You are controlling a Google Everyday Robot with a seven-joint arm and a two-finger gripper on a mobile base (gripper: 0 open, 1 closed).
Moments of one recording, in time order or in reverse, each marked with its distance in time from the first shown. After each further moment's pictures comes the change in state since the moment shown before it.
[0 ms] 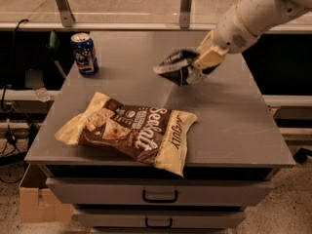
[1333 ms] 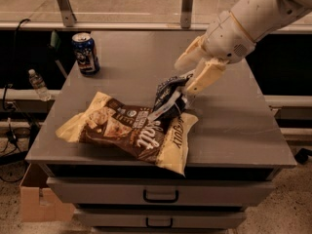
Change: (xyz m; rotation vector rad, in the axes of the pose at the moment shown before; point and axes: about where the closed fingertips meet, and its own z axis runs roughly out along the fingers) arm -0.032 0.079 -0.006 -0.203 -0.083 -0.255
